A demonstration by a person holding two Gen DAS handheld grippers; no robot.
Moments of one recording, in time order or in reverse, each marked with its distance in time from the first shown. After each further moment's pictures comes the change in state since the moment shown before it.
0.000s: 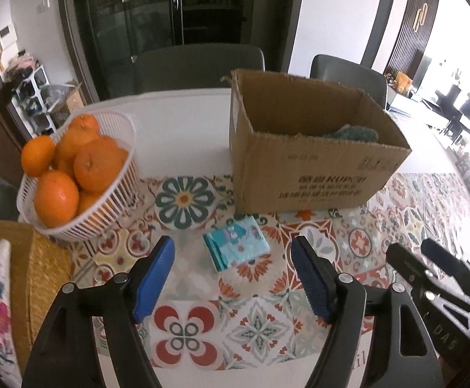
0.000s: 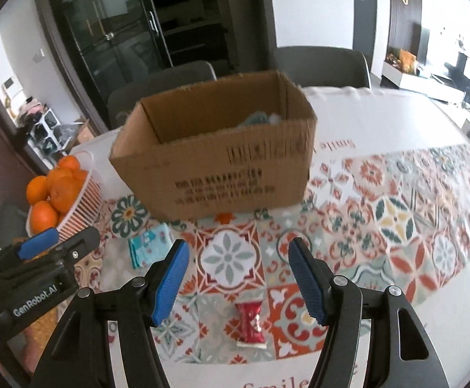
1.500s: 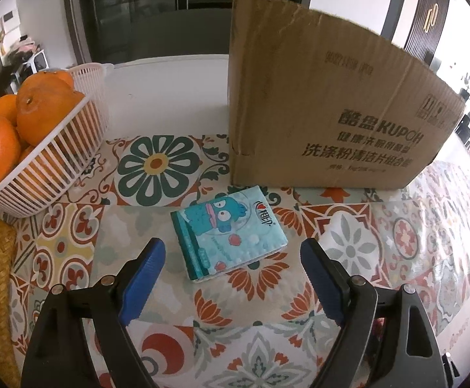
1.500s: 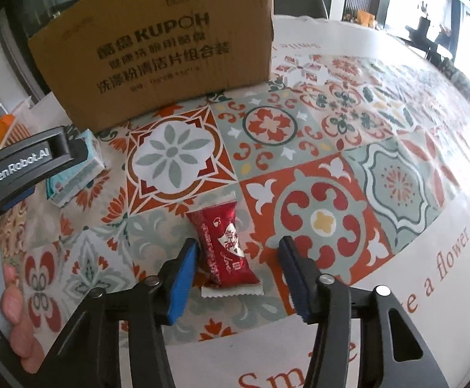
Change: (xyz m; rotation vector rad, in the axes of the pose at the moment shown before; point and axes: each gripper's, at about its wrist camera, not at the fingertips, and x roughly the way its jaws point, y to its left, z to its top) left arm 0.109 -0.012 -0.030 -0.036 -0.004 0.028; right arm 0.081 -0.006 -0.106 0.117 0.116 -0.182
